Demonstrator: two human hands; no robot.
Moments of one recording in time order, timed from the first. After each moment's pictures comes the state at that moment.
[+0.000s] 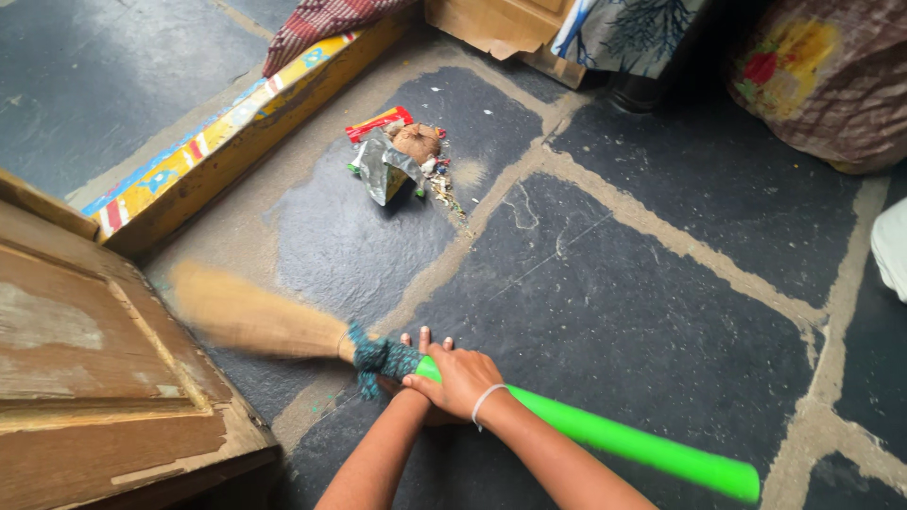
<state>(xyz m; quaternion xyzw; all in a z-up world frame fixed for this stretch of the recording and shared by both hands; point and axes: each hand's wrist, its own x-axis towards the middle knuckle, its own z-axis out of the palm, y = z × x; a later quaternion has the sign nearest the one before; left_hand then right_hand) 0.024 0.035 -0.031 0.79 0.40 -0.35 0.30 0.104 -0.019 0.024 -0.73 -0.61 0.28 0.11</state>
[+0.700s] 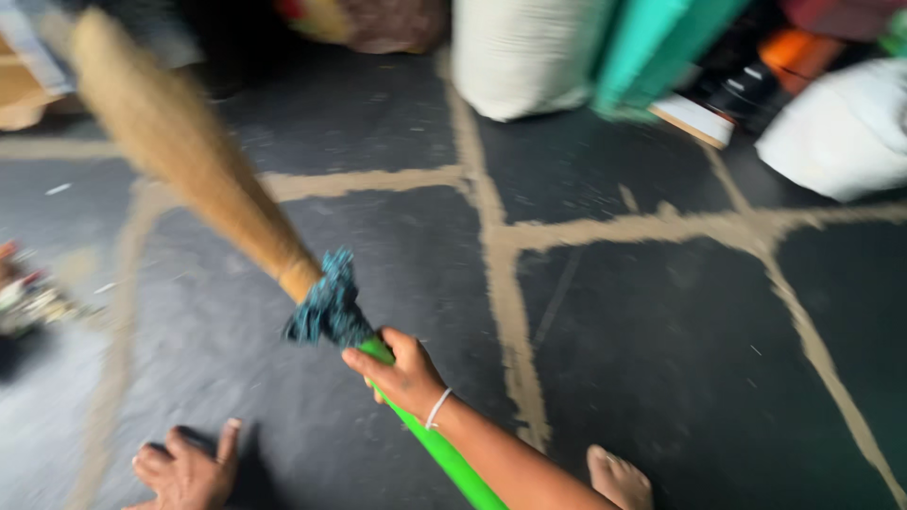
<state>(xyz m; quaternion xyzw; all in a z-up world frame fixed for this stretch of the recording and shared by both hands) 0.033 -0.001 -0.132 0.86 0.50 -0.01 0.14 0.244 -0.268 0.106 -0.71 -0.12 0.33 0.61</state>
